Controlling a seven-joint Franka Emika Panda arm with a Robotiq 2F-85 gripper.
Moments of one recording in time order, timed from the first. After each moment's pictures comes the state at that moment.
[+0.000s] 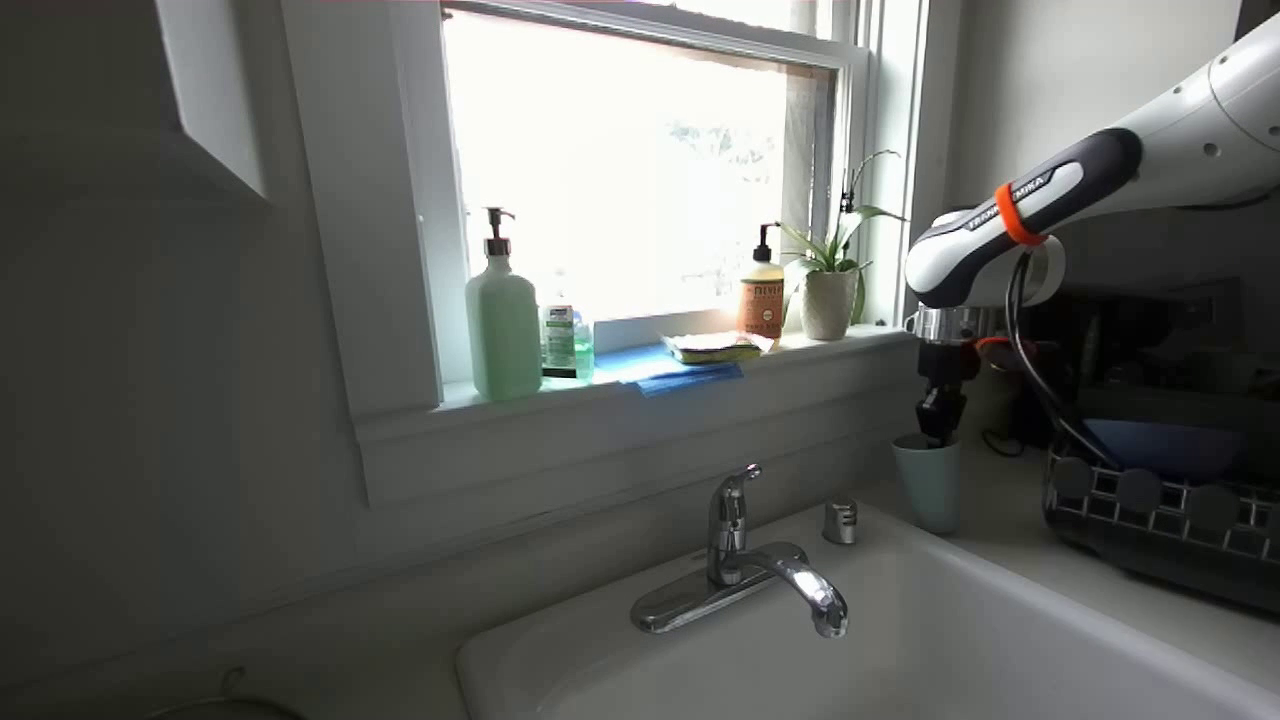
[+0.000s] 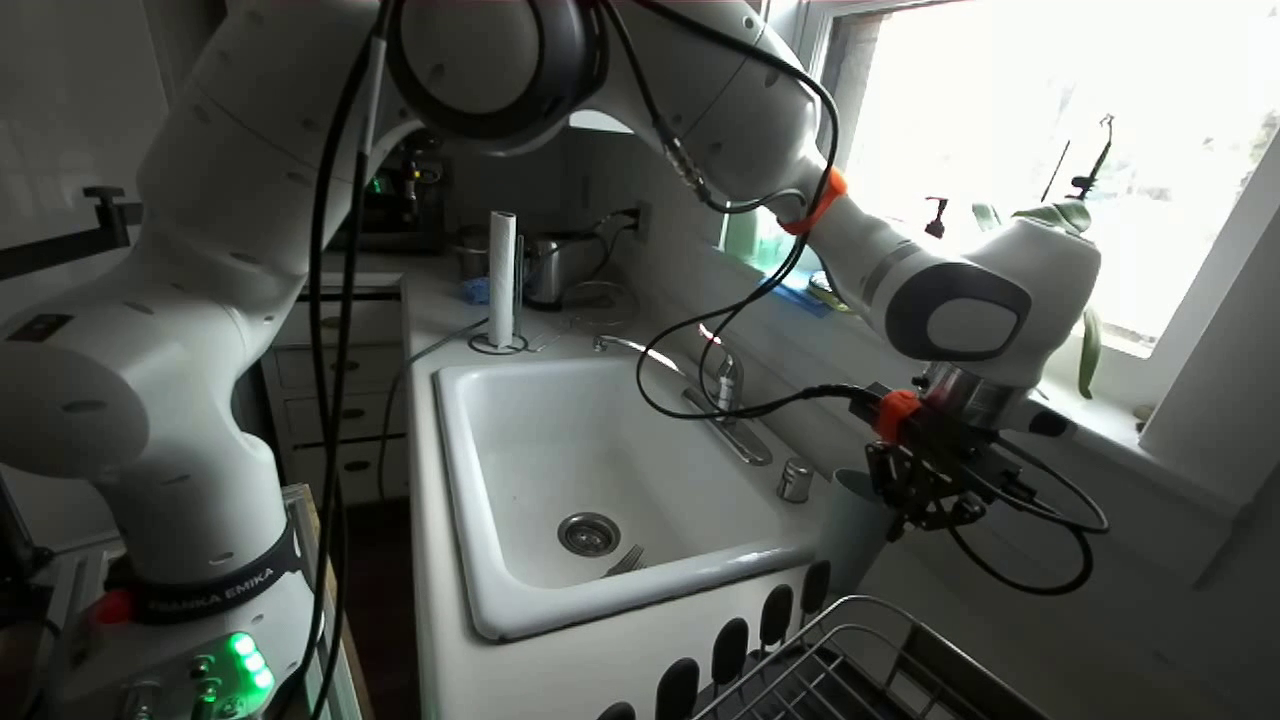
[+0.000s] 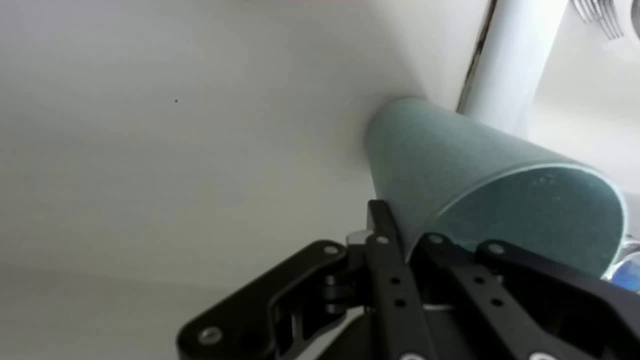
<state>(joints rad) -0.42 0.59 -0.12 -1.53 0.13 2.07 -0.54</state>
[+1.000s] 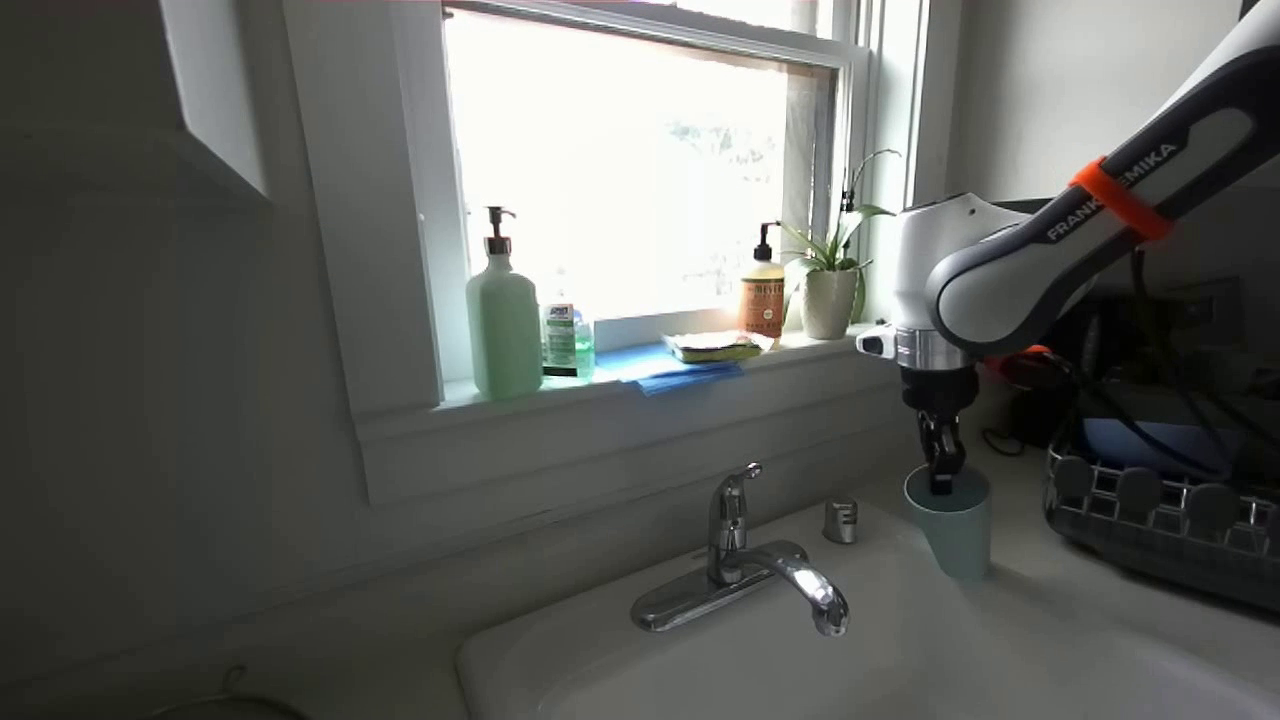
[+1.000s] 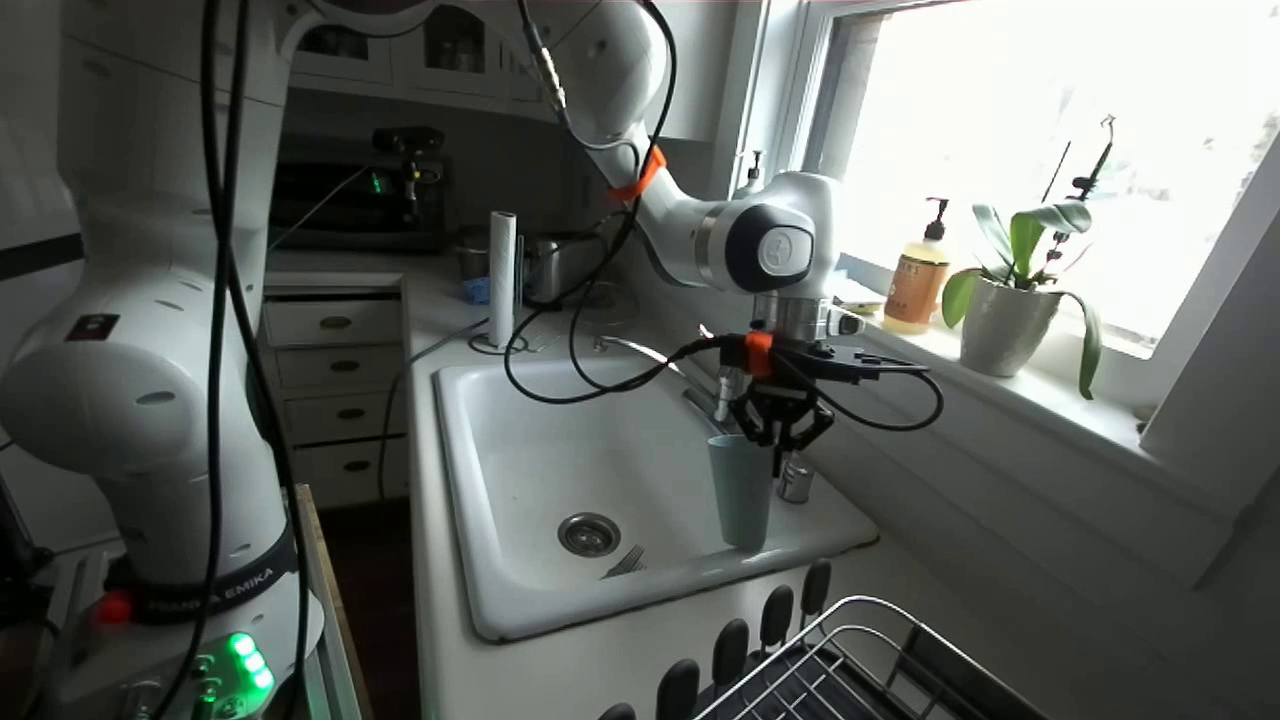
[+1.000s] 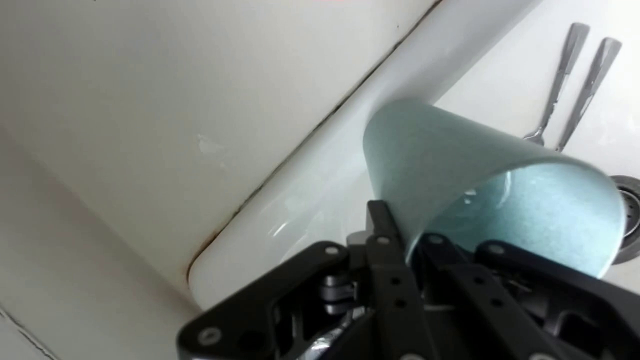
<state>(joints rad) -0.18 0.25 -0.09 -2.04 -0.26 2.30 -0.61</state>
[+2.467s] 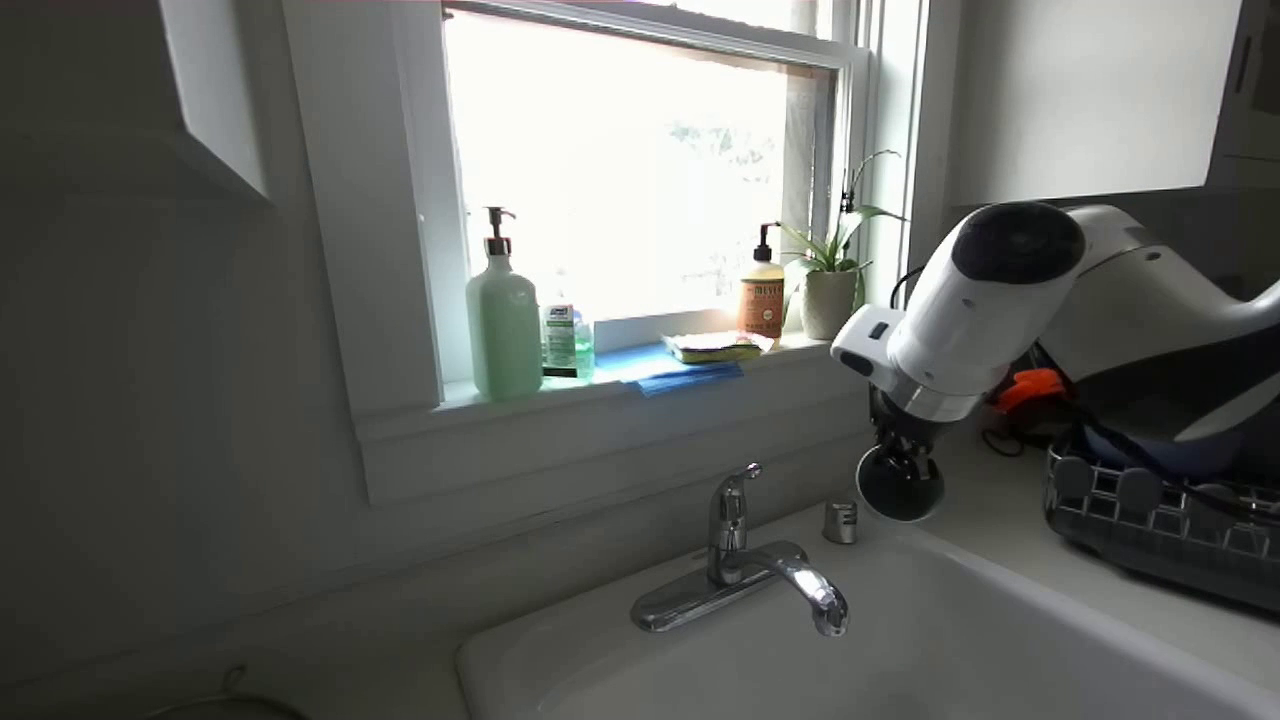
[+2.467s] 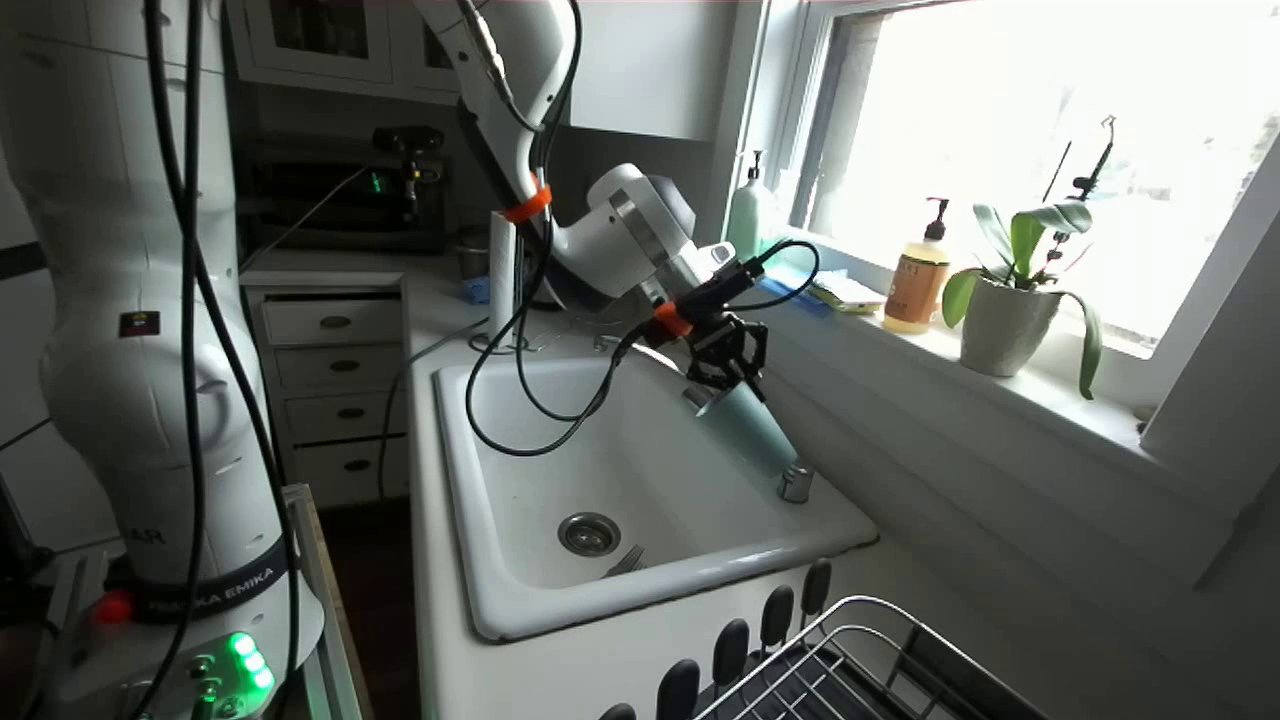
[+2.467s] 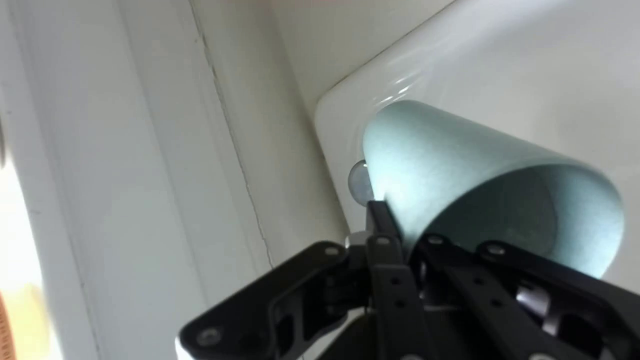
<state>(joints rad) 0.04 0.07 -0.10 -2.29 -1.29 2.57 0.19</state>
